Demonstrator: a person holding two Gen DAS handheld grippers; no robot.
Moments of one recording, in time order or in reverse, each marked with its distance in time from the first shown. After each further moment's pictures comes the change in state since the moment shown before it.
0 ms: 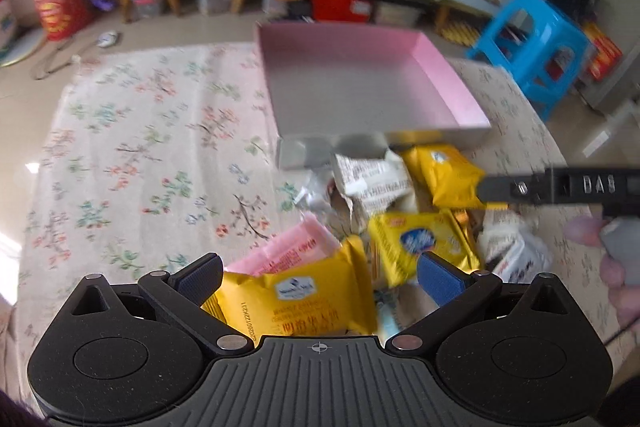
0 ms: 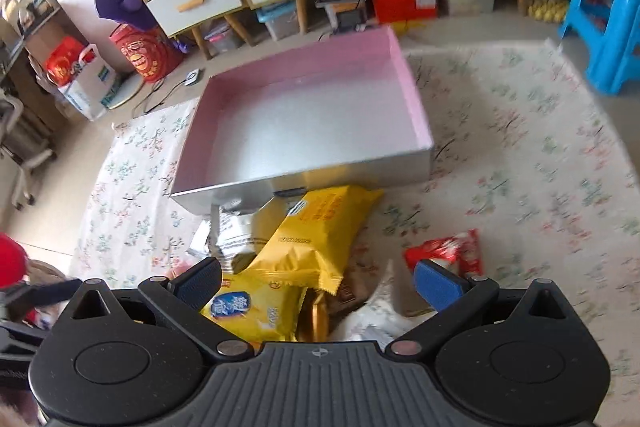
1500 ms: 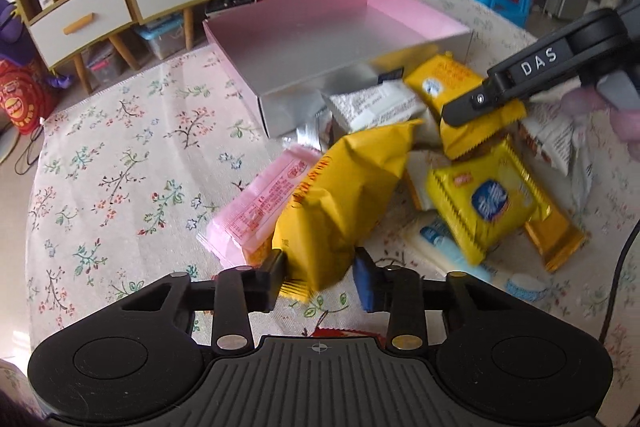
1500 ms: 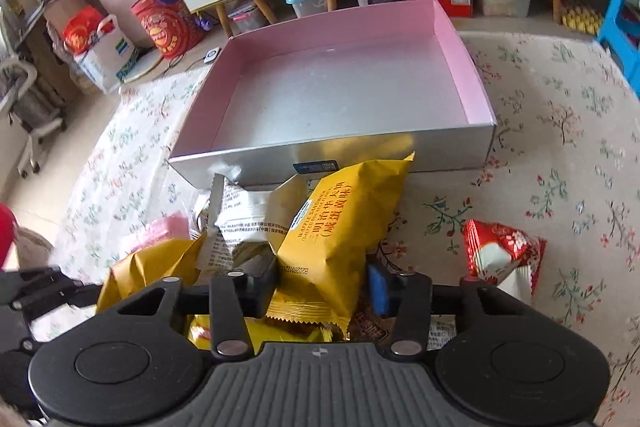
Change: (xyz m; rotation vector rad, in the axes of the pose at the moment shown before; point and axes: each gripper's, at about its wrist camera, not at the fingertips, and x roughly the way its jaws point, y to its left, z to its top) left arm 0.031 0.002 -0.043 0.308 -0.052 0.060; right arm 0.035 0.011 -0.003 -0.090 0.004 0.024
